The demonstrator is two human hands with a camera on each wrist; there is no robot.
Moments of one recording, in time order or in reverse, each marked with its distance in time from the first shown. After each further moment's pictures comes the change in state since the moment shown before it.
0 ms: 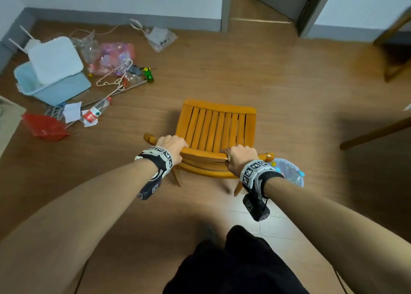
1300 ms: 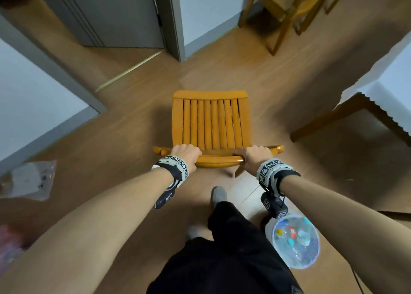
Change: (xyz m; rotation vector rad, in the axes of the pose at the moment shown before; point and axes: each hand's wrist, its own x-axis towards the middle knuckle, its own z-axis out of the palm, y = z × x) left_hand 0.622 0.194 -0.422 0.476 -0.073 0.758; right_hand 0.362 0.432 -0.253 0.405 0.020 0.741
